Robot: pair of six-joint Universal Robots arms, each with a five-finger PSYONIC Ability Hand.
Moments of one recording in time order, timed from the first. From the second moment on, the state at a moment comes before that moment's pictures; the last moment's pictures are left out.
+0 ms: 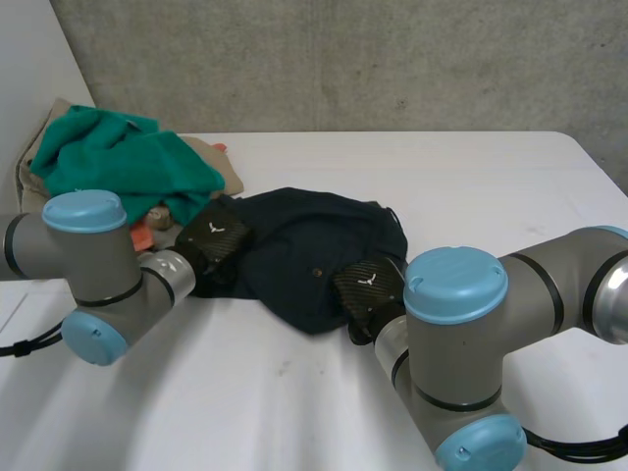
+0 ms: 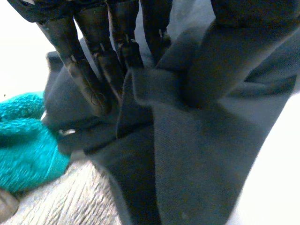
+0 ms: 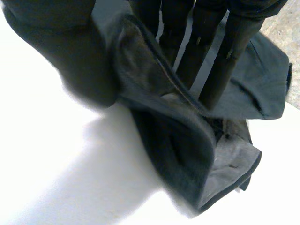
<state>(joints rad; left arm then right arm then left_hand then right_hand) 4.39 -2.28 -1.38 3.35 -1.24 3.62 2.32 -0.97 1.46 -0.11 1.67 2.90 1.11 1.16 1.15 1.16 0.97 1.04 1.09 1.06 1.07 0.88</state>
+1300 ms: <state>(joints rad) 4.23 -1.78 -1.60 3.25 -1.53 3.46 1.93 -1.25 1.33 0.31 1.48 2.89 0.35 0.34 0.34 0.34 0.17 0.24 0.25 0.25 0.25 0.08</state>
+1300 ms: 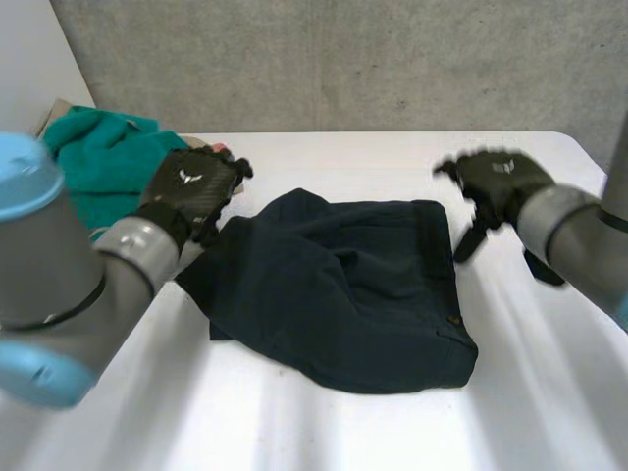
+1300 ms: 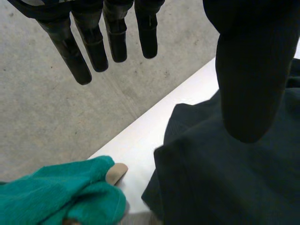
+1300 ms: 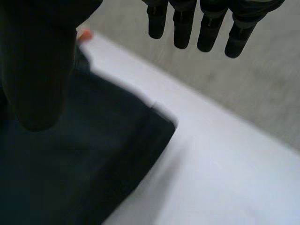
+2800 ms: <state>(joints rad) 4.32 -1.68 -1.48 3.05 -1.39 3.45 2.05 -1.38 1.53 0.07 1.53 2.66 1.13 1.19 1.19 1.20 0.98 1.11 1.17 1.18 1.19 0.98</state>
